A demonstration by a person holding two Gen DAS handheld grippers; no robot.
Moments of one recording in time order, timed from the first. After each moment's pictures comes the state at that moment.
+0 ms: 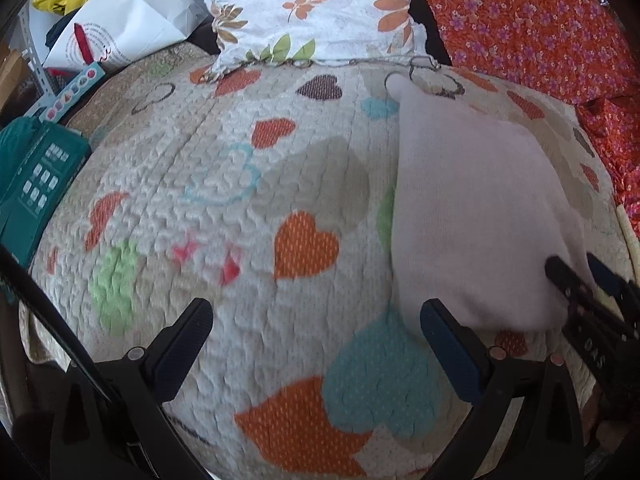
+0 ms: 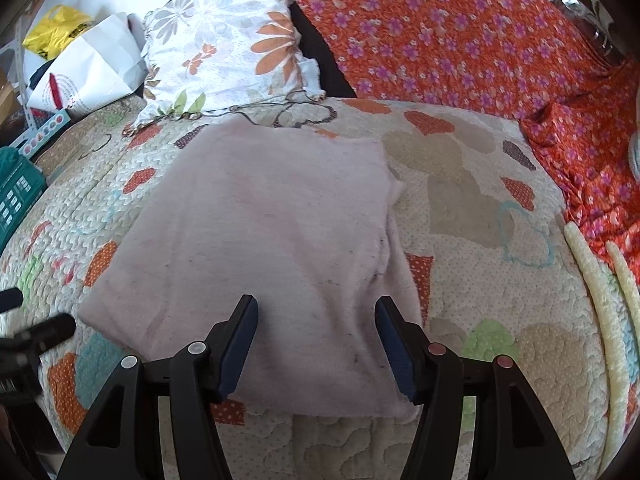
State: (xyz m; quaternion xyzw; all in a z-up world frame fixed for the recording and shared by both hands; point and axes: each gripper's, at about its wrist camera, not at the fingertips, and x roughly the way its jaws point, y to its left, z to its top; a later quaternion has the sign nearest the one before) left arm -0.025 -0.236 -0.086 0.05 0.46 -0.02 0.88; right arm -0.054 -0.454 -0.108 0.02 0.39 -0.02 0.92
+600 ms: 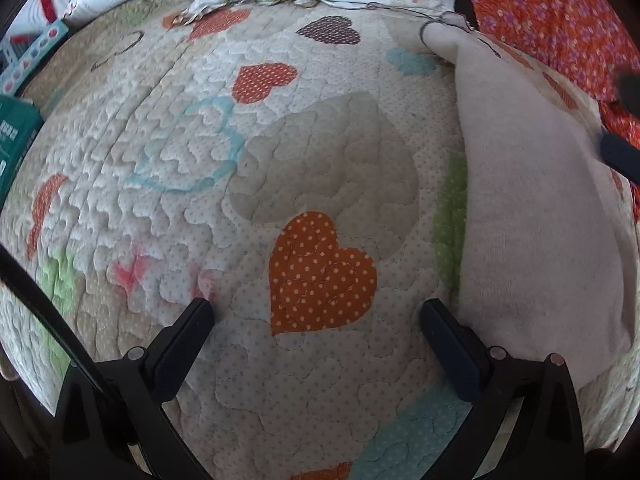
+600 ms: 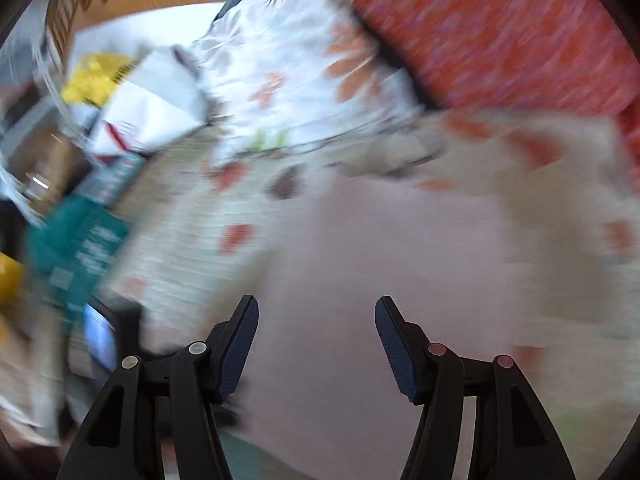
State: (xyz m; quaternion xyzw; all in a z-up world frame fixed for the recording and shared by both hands) left arm 0.042 -0.211 -0.148 0.01 0.55 -0.03 0.84; right arm 0.065 -0.422 -0.060 0.20 0.44 0.24 0.84
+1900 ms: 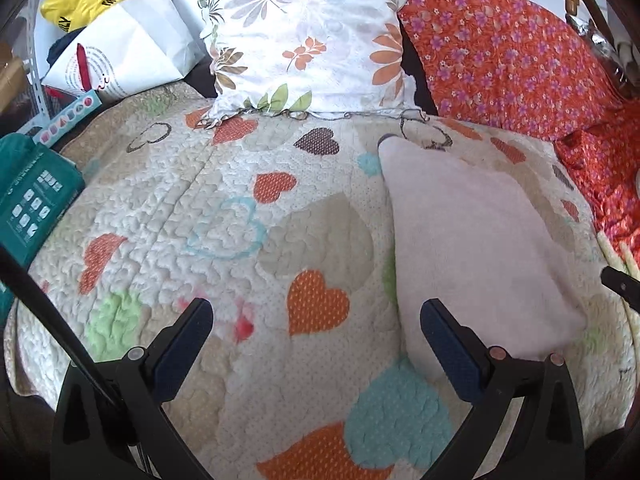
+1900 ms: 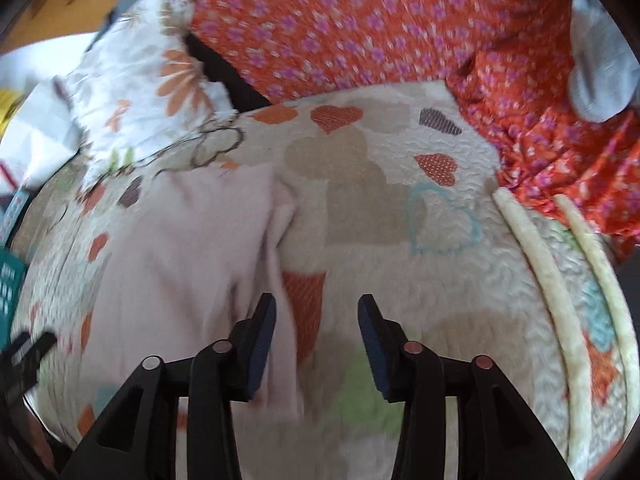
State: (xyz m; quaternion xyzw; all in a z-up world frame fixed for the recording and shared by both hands) left arm -0.032 -0.209 -0.074 0.03 0.39 -0.05 0.92; right arm -0.082 -0.513 -0.057 0.09 0.40 -0.10 0.91
